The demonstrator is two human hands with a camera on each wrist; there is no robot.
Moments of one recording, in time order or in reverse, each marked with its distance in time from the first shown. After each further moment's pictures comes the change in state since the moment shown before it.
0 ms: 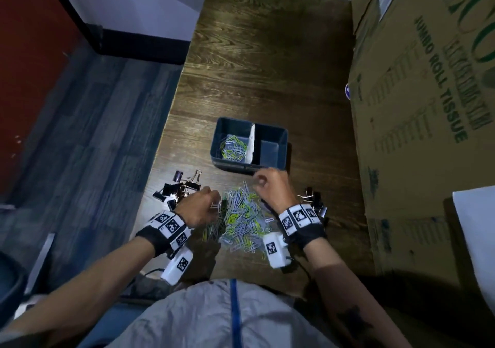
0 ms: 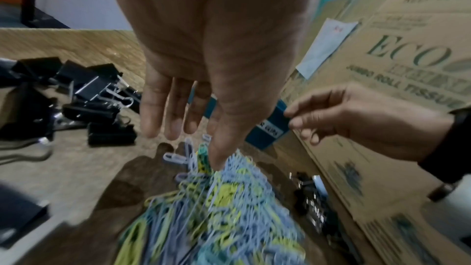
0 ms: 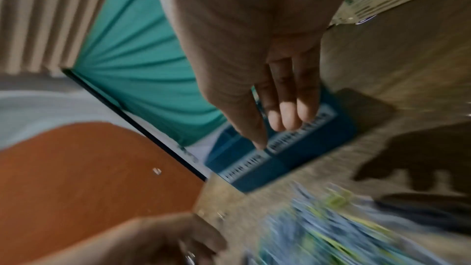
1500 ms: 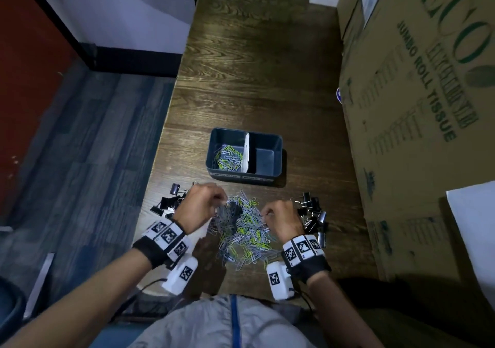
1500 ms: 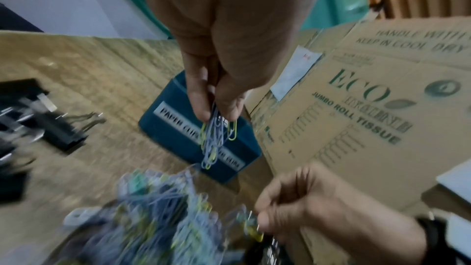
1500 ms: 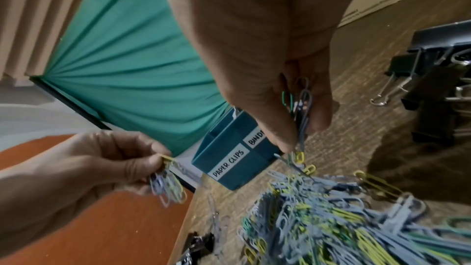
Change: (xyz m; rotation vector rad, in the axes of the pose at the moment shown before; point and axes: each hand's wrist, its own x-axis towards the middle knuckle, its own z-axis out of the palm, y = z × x) left_hand -0.004 0.028 -0.037 -0.210 0.366 0.213; right_hand -0.036 0.022 0.012 -0.131 -0.176 0.308
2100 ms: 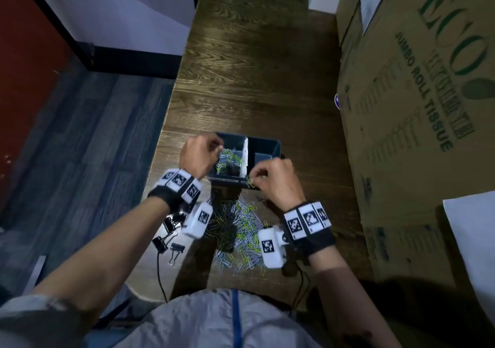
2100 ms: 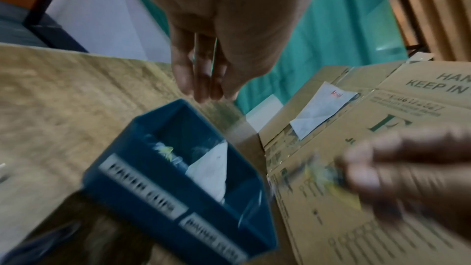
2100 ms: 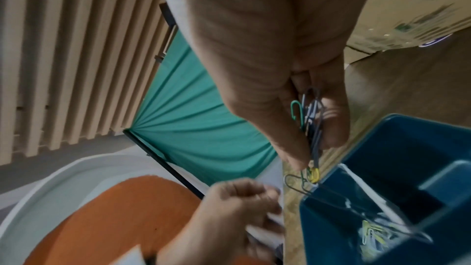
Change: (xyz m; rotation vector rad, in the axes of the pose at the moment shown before) left_hand 0.095 0.009 -0.053 -0.040 0.315 -0.222; right_hand 0.005 -0.068 -0.093 0.130 0.253 -0.369
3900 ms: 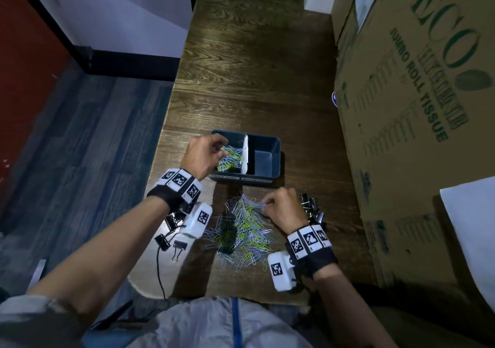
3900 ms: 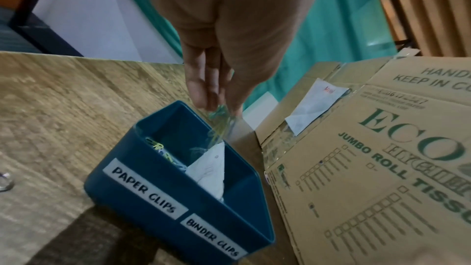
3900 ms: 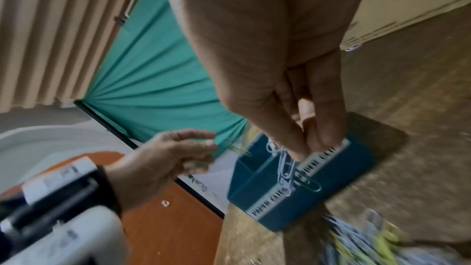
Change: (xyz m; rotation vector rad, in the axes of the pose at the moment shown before) left_hand -0.014 -0.001 -0.005 -0.093 -0.123 0.079; right_hand -0.046 0.046 0.045 -0.071 -0.161 0.263
